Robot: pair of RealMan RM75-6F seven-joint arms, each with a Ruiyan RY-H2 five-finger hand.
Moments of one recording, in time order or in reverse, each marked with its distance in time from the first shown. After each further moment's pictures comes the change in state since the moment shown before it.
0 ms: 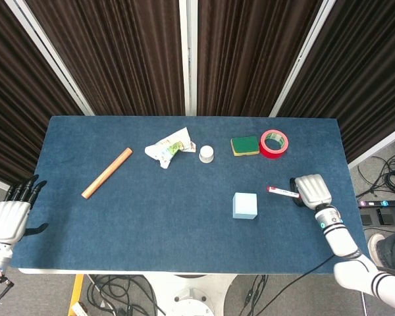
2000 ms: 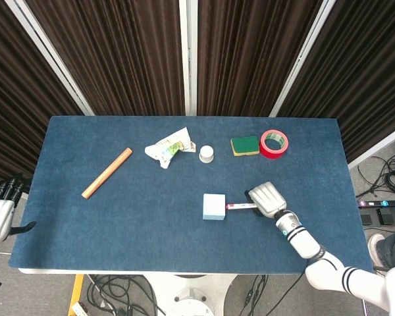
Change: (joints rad) left arm 0.013 0.030 -0.003 0.063 -0.018 0.002 -0.119; right arm 0.084 -0.143 0.003 -0.061 -0.096 -0.017 -0.121
